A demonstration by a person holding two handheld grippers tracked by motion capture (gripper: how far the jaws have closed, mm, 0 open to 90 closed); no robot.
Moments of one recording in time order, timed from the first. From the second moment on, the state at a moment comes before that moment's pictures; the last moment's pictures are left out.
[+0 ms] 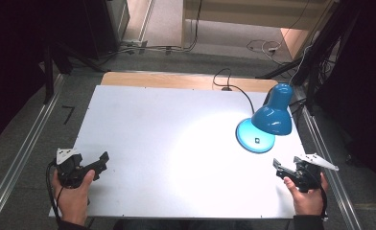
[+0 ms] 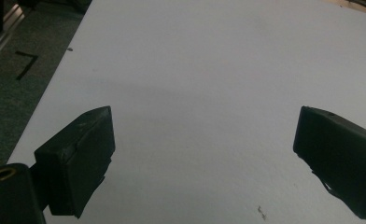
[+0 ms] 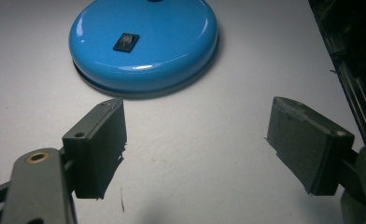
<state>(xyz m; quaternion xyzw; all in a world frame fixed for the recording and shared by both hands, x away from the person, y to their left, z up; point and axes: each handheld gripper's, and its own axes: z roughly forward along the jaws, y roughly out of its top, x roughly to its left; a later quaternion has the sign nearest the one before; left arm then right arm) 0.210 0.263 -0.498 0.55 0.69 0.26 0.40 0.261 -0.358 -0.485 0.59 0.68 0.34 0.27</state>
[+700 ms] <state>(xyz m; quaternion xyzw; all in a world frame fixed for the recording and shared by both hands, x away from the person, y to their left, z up) 0.212 0.261 -0.498 0.56 0.68 0.26 0.40 0.267 -0.355 -0.490 0.59 0.69 0.34 0.26</state>
